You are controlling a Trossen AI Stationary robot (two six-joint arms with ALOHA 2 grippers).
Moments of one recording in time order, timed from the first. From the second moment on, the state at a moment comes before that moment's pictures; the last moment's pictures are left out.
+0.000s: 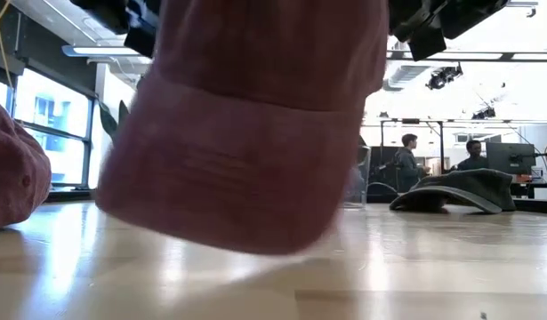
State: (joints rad) left arm -0.15 1.57 0.84 0.49 0.81 -0.14; right arm 0.20 1.66 0.85 0.57 -0.70 0.36
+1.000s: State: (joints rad) left arm -0.11 1.57 0.84 0.52 0.79 -0.35; right arm 0.19 1.66 0.85 0.58 -0.66 0.35
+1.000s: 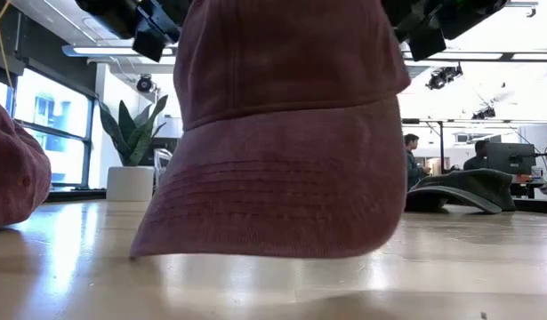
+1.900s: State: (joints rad) left arm -0.12 1.66 0.91 0.46 0.70 -0.35; right arm 0.17 1.66 0.85 0.56 -0.62 0.33
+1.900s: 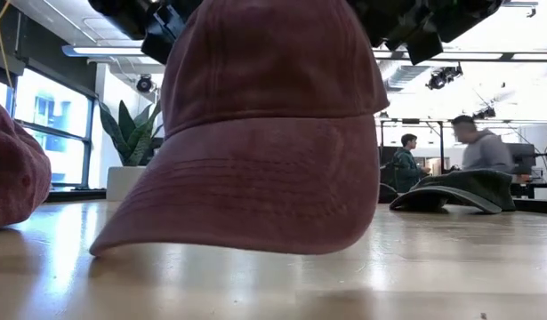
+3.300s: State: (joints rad) left arm 0.74 1.23 1.21 -0.42 0.61 0.46; right arm 0.41 1.39 0.52 0.79 0.28 0.26
